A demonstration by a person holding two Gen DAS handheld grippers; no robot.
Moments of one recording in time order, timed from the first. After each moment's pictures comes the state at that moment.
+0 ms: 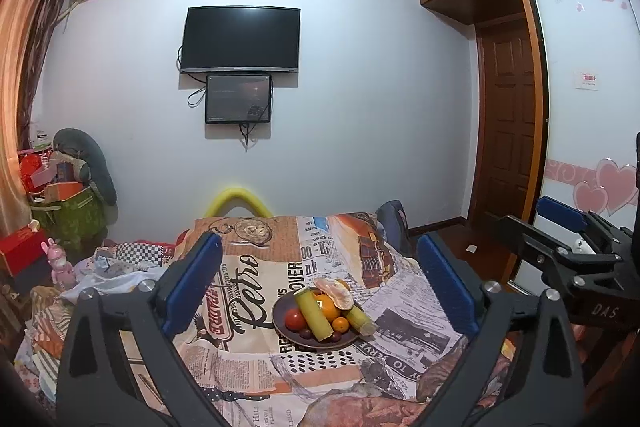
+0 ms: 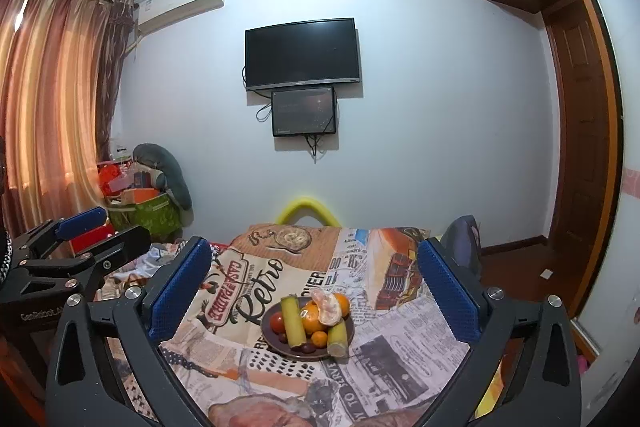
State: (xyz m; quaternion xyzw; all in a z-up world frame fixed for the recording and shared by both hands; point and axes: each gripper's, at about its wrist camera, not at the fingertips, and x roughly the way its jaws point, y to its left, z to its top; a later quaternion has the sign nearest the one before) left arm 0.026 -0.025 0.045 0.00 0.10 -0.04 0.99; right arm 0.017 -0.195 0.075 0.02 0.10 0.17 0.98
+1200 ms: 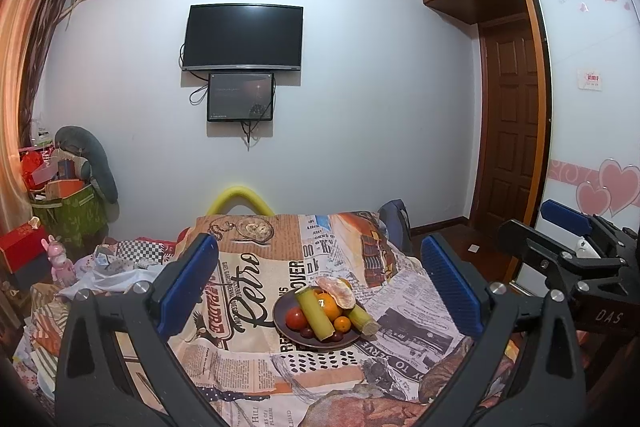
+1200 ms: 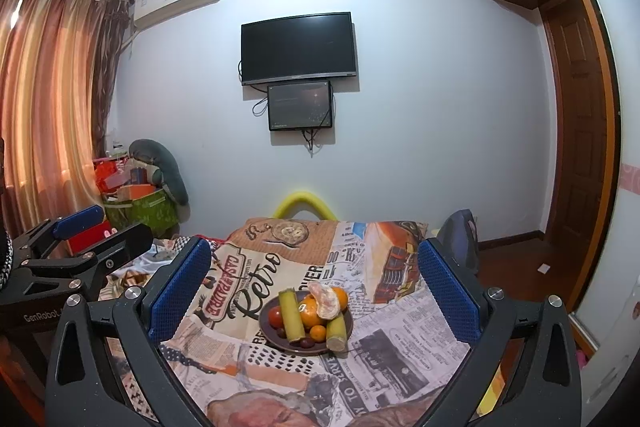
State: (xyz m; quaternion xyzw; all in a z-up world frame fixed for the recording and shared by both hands) left arm 0.027 -0.025 0.040 0.00 0.10 -0.04 0.99; right arm 0.012 -0.196 0.074 0.02 0.11 0.16 0.98
